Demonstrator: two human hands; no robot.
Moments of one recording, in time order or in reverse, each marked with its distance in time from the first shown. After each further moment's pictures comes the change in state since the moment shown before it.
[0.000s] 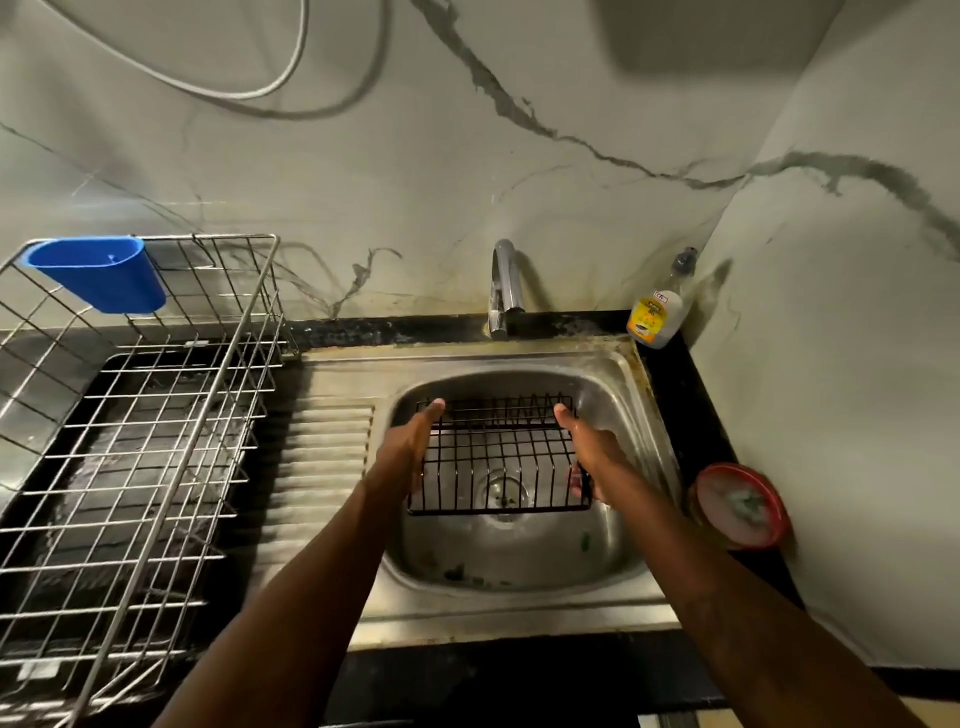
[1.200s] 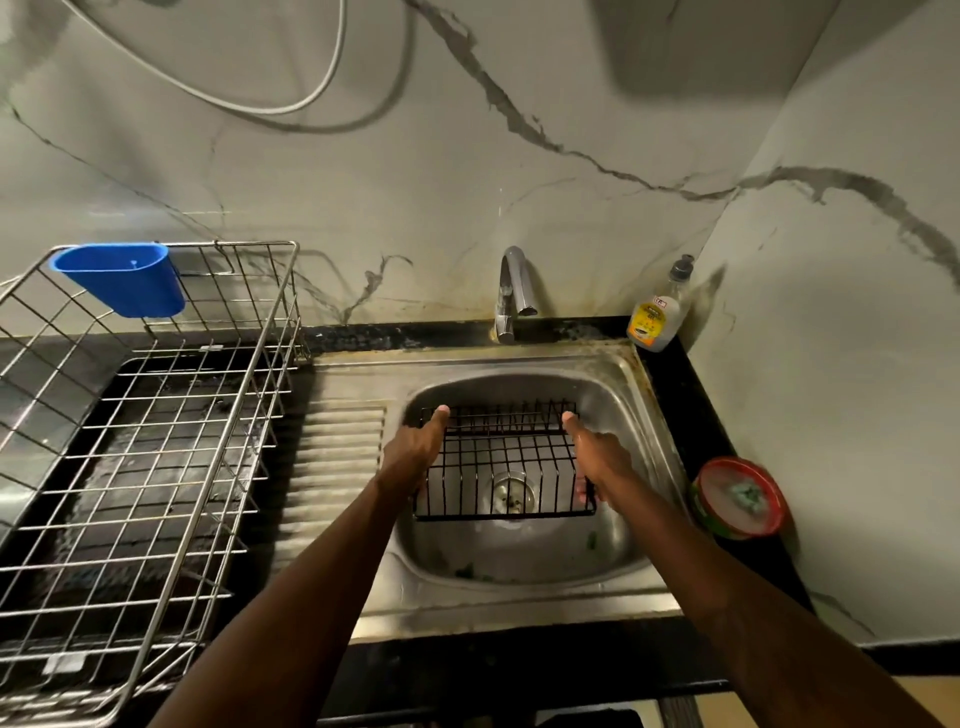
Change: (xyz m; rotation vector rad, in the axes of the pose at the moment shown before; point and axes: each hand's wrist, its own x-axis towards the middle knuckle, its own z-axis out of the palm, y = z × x) left_hand -0.023 0.006 -0.017 0.323 0.066 0.139; right_hand -0.049 -0.003 0.006 -0.245 0.119 -0.153
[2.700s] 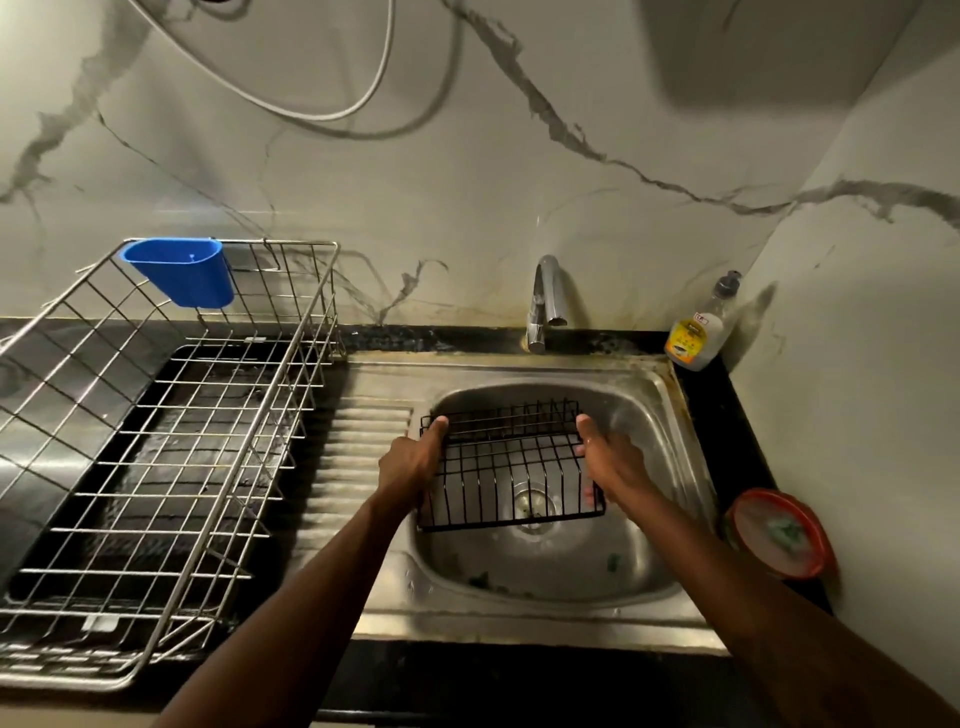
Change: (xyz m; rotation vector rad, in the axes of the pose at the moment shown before) left_hand 0.002 -0.022 -0.016 -0.004 0.173 -0.094; right_hand 0.026 -0.004 0.015 0.009 -0.006 -0.226
